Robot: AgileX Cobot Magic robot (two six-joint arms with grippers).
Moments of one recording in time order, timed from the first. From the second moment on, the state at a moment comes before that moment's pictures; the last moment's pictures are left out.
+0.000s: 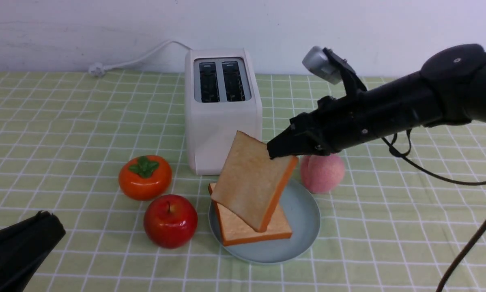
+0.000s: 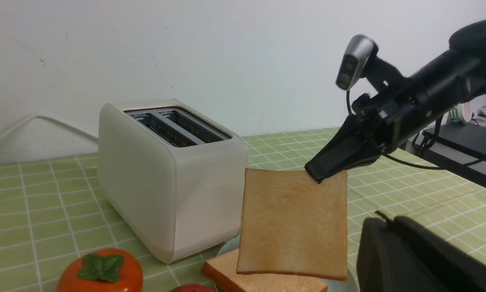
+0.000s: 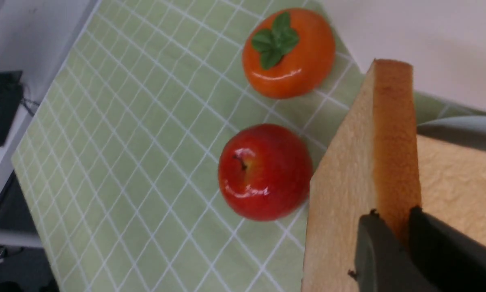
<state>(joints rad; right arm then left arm) 0.28 1.82 -1.37 1.13 0.84 -0.75 -0.48 0.29 -0.27 -1.04 0.05 0.89</state>
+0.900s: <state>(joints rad) 0.28 1.50 -1.42 0.28 0.91 -0.24 -0.48 0.29 -0.27 -1.04 0.05 0.90</state>
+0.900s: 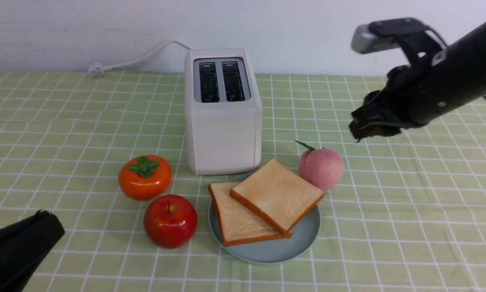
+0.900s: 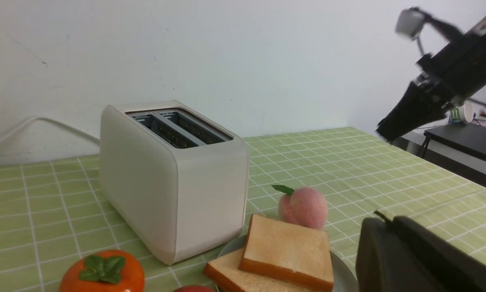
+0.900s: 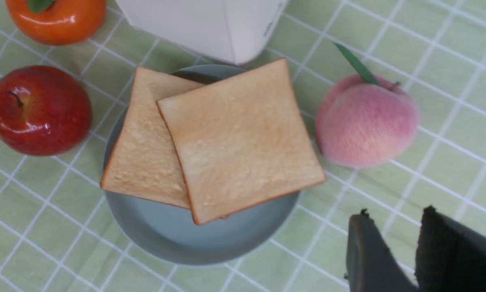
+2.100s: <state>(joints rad) 0.28 0.34 -0.44 0.07 0.72 0.14 -0.48 0.19 -0.27 -1.09 0.09 0.89</state>
